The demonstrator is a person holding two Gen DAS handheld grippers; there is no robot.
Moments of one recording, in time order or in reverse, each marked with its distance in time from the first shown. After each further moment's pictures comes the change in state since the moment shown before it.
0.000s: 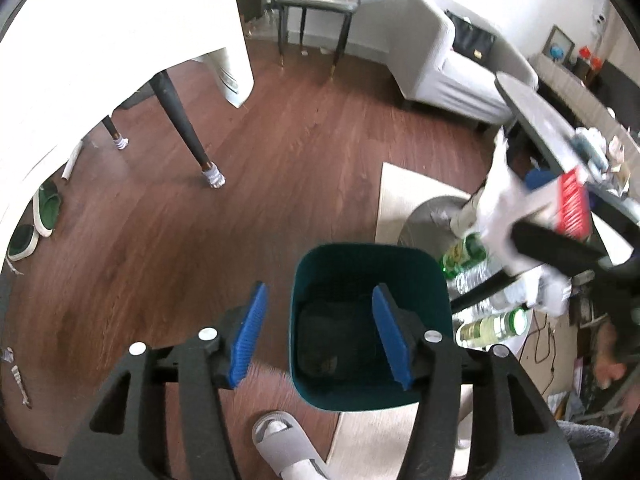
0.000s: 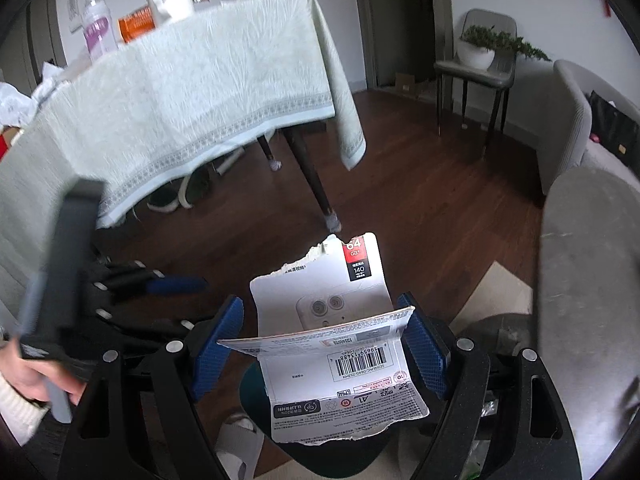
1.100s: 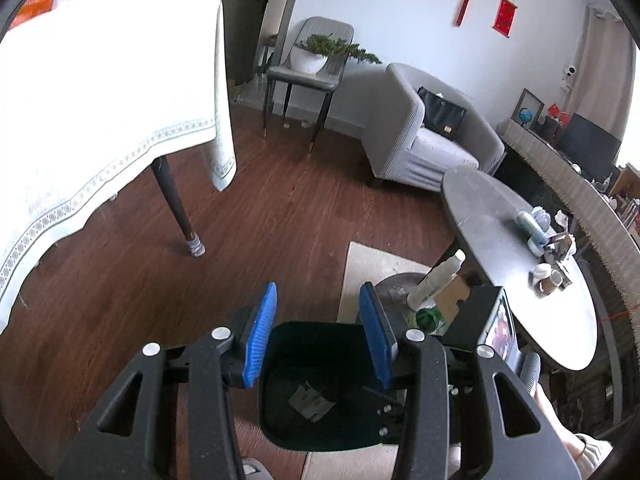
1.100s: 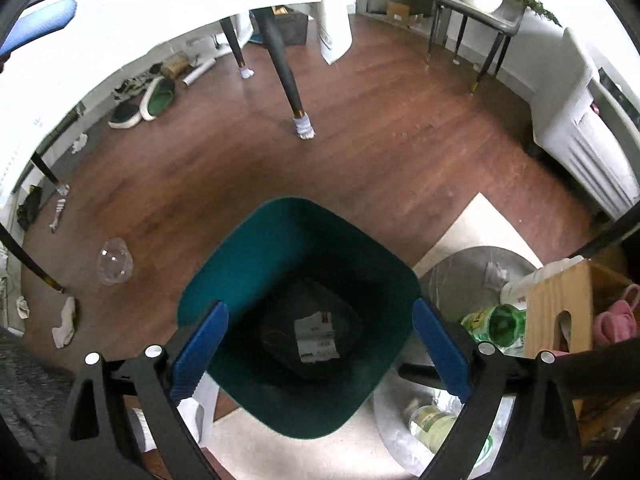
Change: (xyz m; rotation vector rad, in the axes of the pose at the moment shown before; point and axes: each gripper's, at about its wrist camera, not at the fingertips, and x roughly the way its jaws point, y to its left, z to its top) left arm -0.080 -0.019 0.031 -0.027 -0.264 -0.103; right arm 0.062 -0.004 -0.058 -0.051 0.268 -0.114
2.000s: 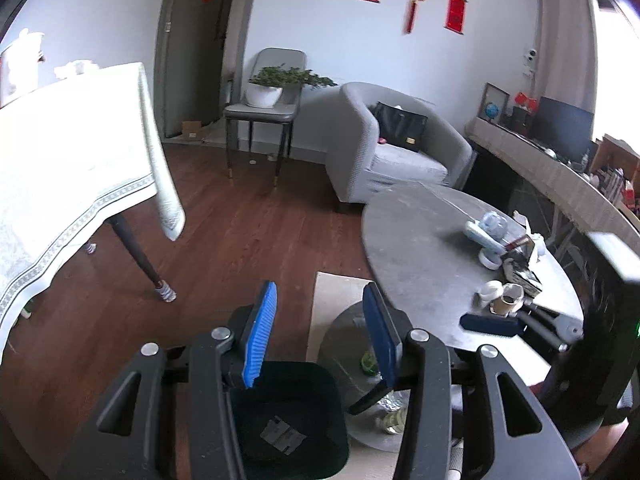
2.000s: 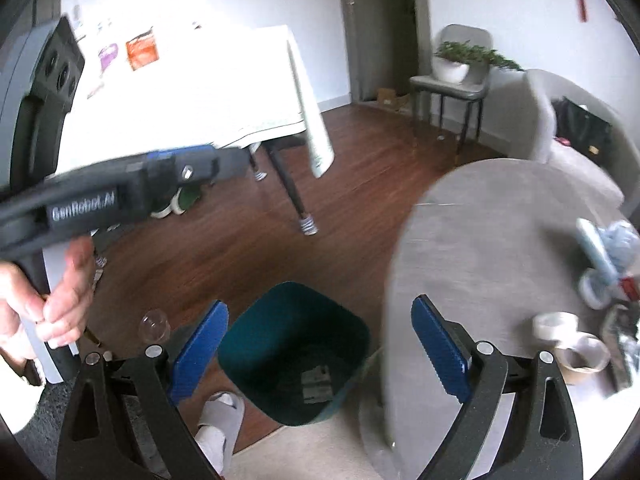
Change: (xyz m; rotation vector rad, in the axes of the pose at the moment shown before) left arm 0.003 -0.112 0.010 0.143 -0.099 -0.038; right arm -0.165 -0.070 -0.027 0.074 -0.346 0.070
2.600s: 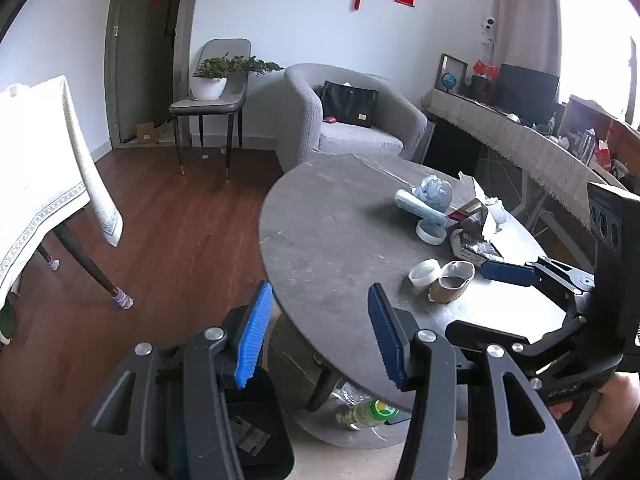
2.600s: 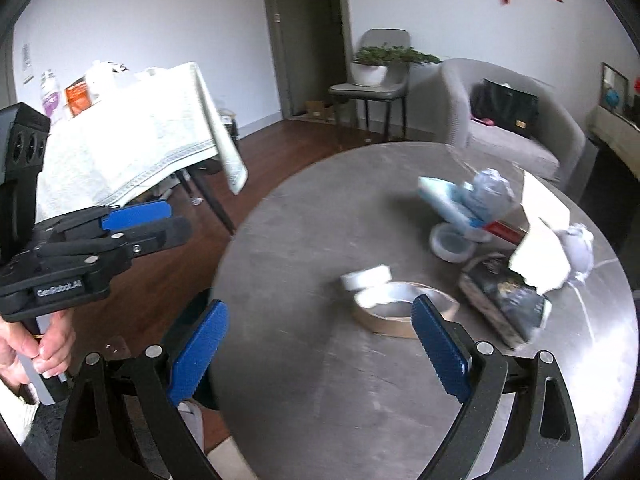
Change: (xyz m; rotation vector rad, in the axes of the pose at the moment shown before) left arm 0.044 -0.087 -0.011 0.094 0.055 -0.107; right arm -0.054 -0.091 -0.039 0.136 -0.058 -0.181
